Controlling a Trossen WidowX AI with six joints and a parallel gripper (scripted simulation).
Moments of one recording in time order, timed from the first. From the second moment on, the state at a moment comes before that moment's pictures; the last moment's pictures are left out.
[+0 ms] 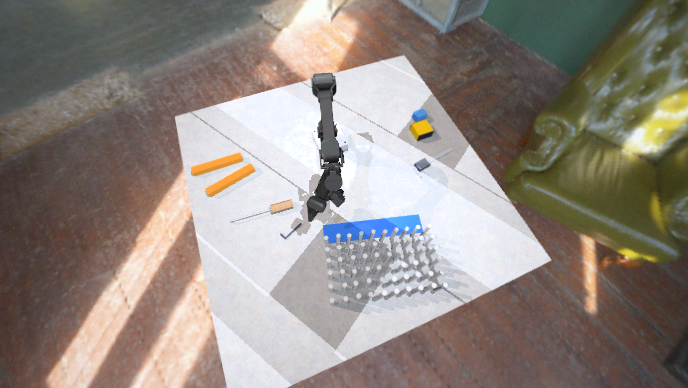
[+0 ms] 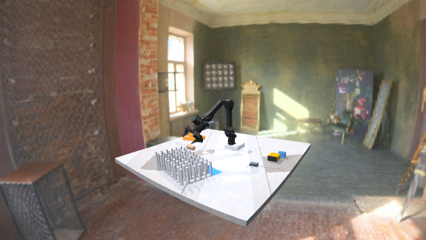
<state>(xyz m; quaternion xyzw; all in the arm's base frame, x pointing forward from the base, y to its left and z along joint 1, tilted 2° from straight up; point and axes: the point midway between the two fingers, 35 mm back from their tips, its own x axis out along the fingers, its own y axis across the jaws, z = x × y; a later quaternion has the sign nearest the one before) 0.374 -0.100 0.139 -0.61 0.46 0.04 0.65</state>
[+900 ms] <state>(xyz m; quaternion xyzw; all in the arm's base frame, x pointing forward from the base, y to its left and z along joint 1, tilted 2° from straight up) 0.280 -0.228 0.096 -0.68 0.58 0.33 0.31</state>
